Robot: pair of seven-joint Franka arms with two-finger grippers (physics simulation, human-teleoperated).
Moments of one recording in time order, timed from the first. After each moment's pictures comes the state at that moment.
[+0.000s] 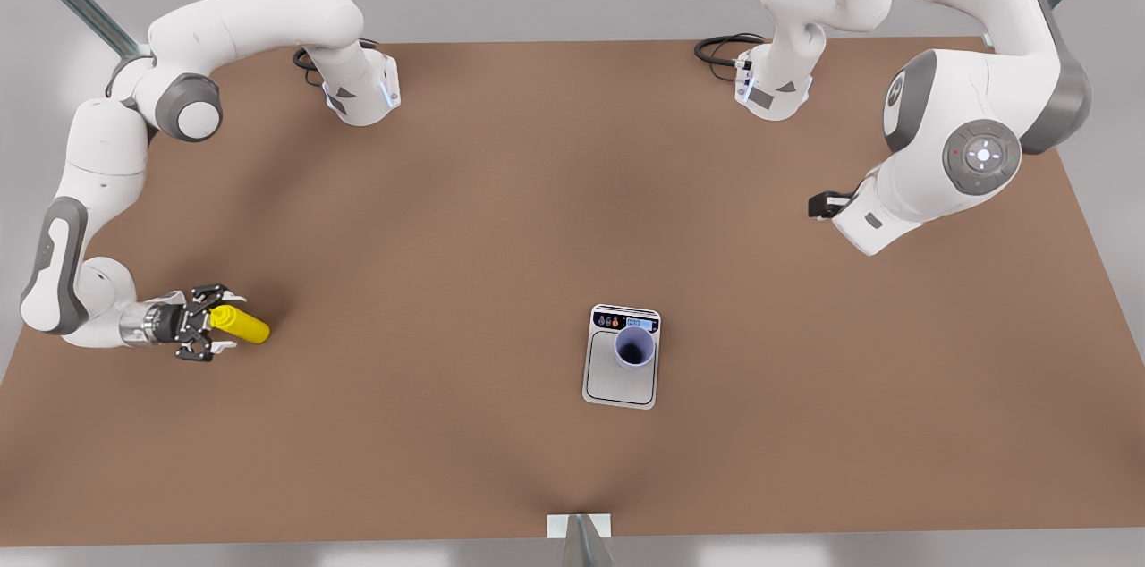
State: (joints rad) left arm -0.35 0.24 0.17 -1.36 0.02 1.30 -0.09; right arm -0.70 1.23 0.15 -1.06 1.03 1.15 0.80
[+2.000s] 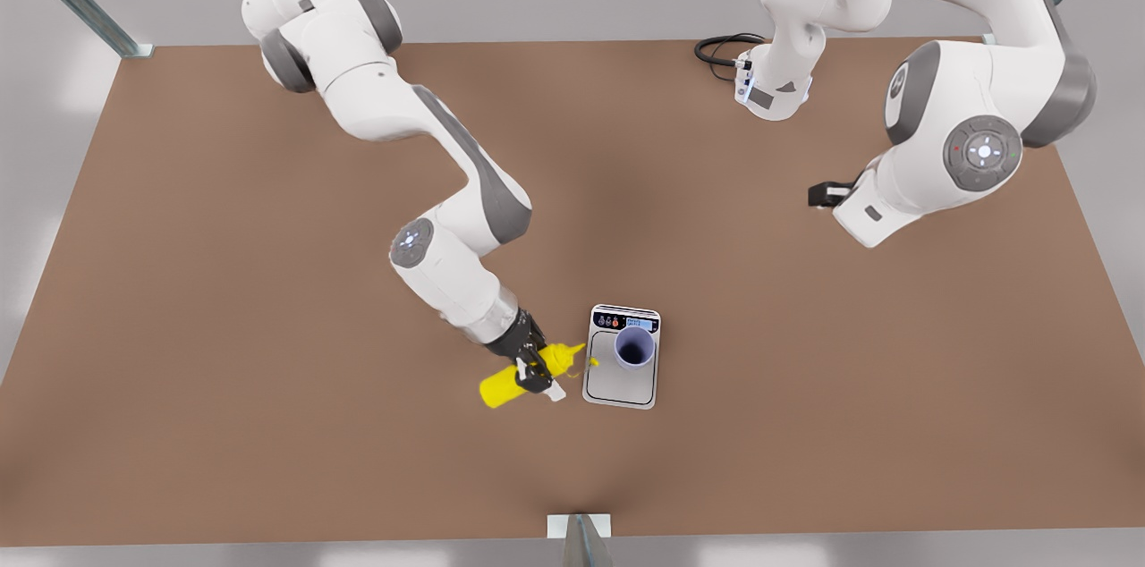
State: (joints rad) left arm -0.35 0.23 0.16 -1.34 0.01 1.23 -0.11; right arm 0.56 0.84 0.01 -1.03 0.37 2.46 1.62
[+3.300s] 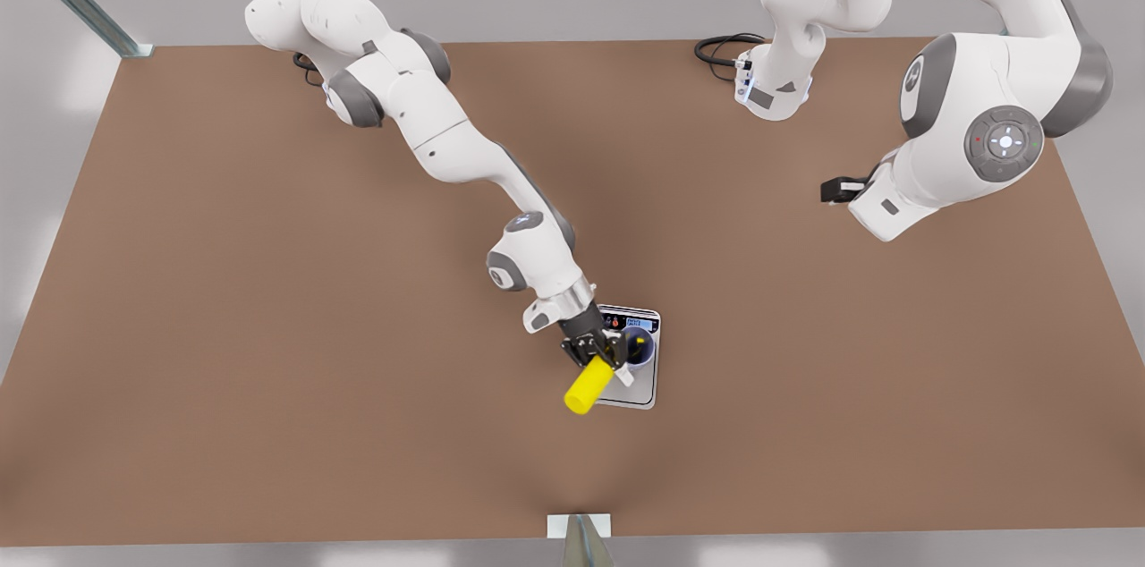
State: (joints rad) left arm -0.34 0.19 0.18 -1.39 0.02 1.25 -0.10; right arm 0.75 1.16 -0.14 -1.01 -0.22 3.11 1.39
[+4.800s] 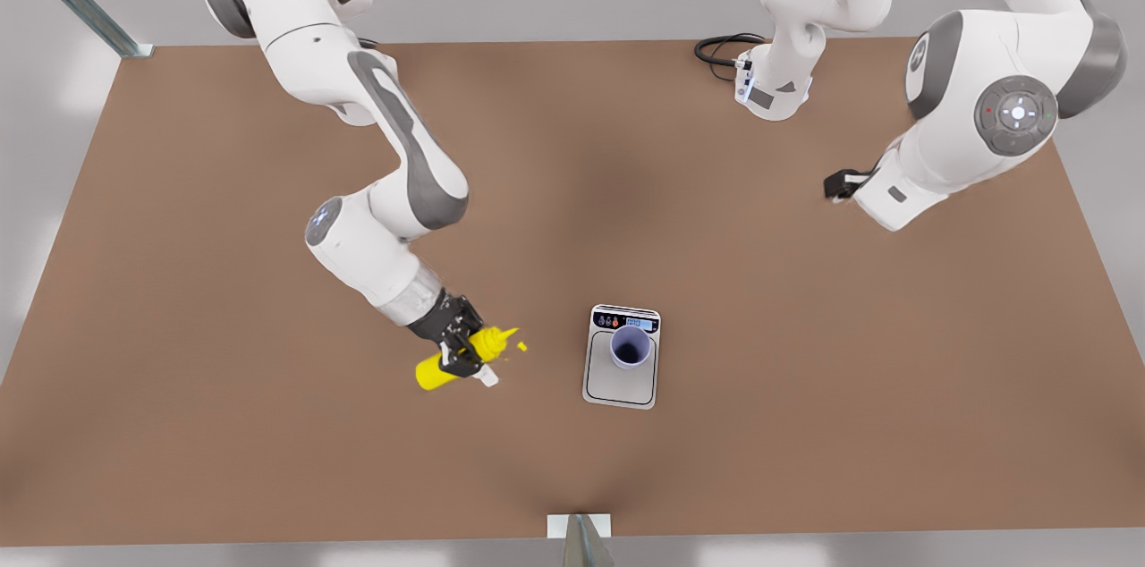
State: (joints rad) left arm -0.35 0.20 0.16 -1.31 0.03 1.24 -0.11; right arm 0.40 0.53 0.05 -1.49 0.66 2.59 1.38
